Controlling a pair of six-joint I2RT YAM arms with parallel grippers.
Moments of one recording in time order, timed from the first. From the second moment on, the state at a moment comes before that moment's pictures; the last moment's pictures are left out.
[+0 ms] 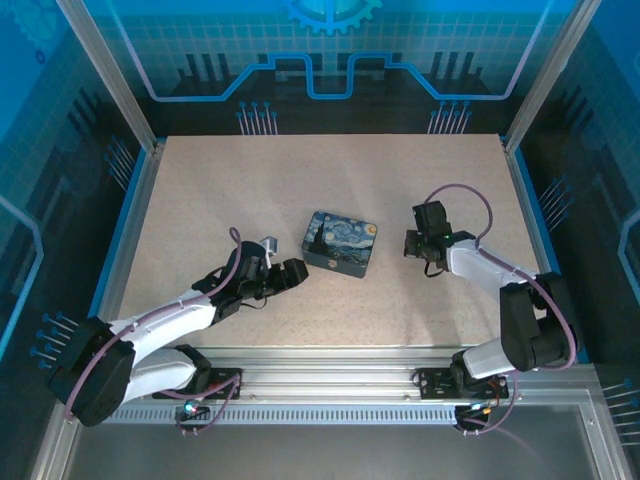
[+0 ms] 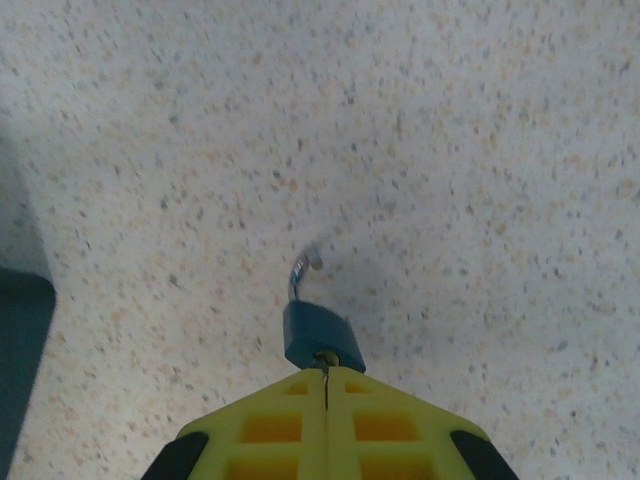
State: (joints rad) left arm -0.56 1.15 0.45 0.03 0.24 -0.95; right arm 0.27 1.44 0.78 -0.34 0.20 0.37
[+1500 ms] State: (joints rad) left arm -0.38 1.04 0.69 -0.31 0.02 -0.63; right arm 0.32 1.10 0.70 -0.44 0.26 0.38
